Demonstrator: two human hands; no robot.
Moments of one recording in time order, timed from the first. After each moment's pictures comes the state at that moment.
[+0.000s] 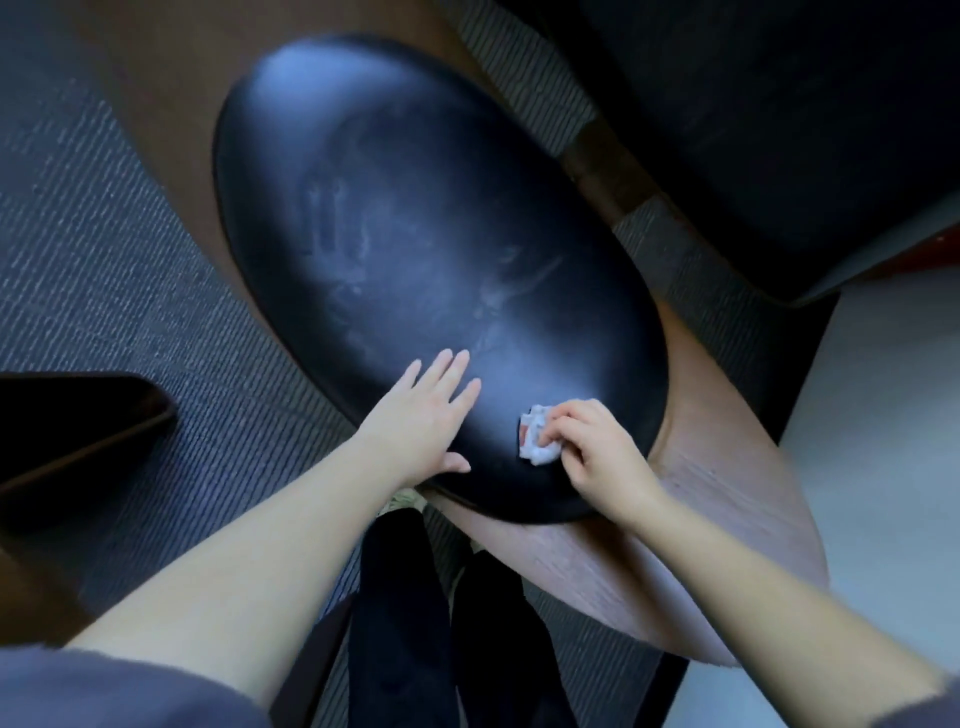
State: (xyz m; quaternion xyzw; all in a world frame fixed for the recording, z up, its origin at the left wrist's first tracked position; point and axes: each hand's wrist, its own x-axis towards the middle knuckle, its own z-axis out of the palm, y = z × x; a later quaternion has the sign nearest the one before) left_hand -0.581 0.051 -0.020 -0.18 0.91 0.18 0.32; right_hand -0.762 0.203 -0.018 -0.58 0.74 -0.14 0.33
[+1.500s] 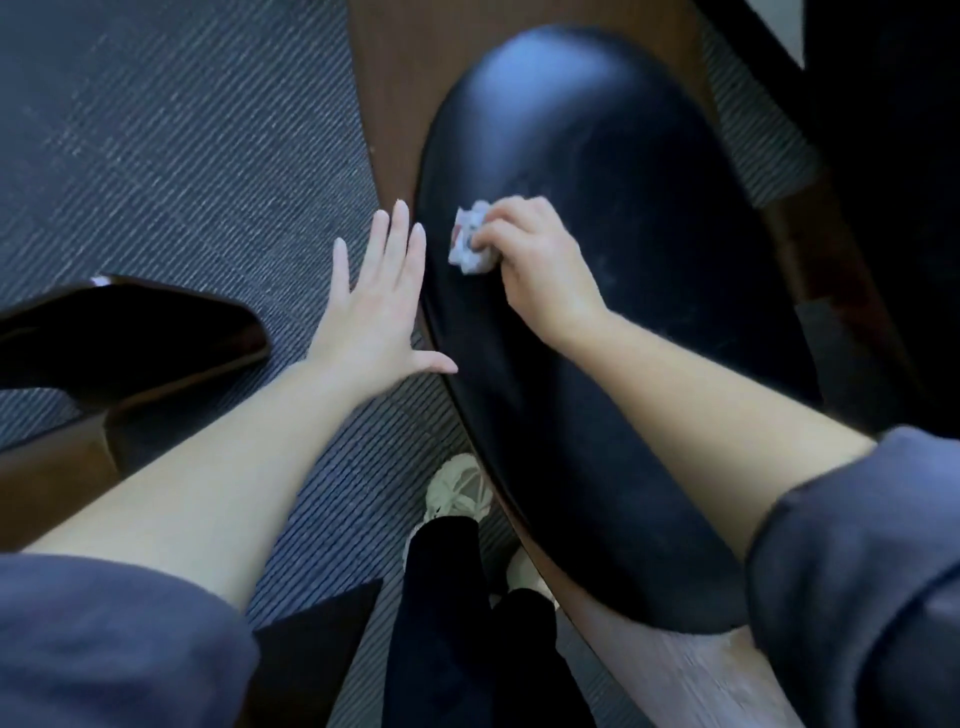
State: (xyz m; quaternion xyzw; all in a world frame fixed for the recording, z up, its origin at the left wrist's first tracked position) left_hand -0.455 -0.072 -0.055 -0.51 0.83 0.14 0.18; right_hand -0.651 -0.080 -0.063 -0.76 0.57 -0.25 0.20
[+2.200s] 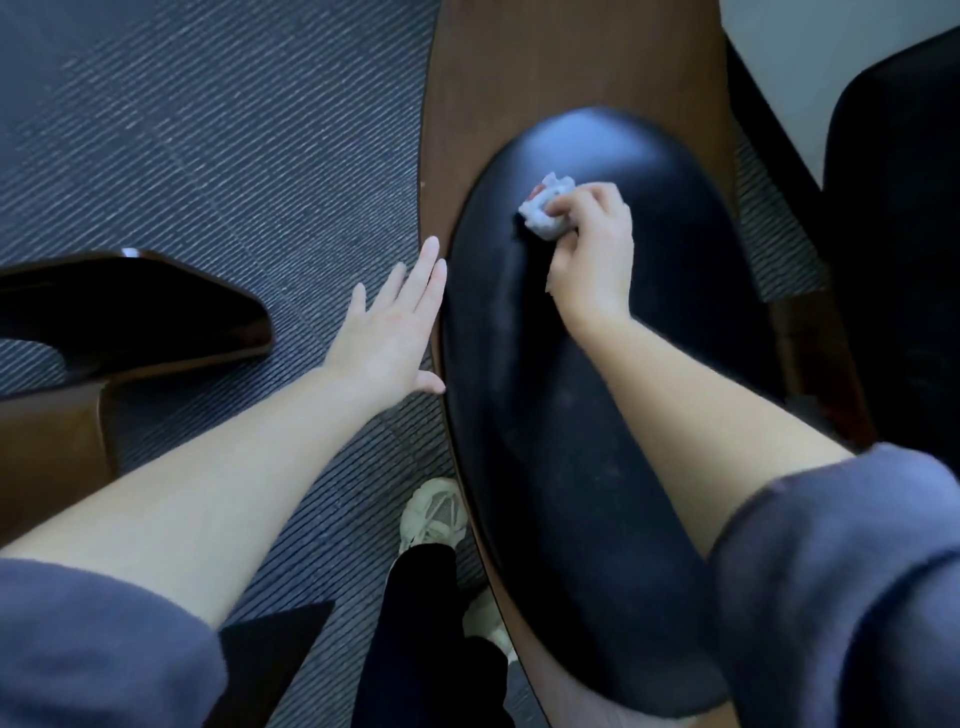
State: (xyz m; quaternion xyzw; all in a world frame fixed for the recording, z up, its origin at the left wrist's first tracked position) left_hand -0.459 -0.075 -0.051 -0.55 0.79 0.19 0.21; right_hand -0.660 -0.131 -0.064 -0.63 0.69 -0.30 0.19
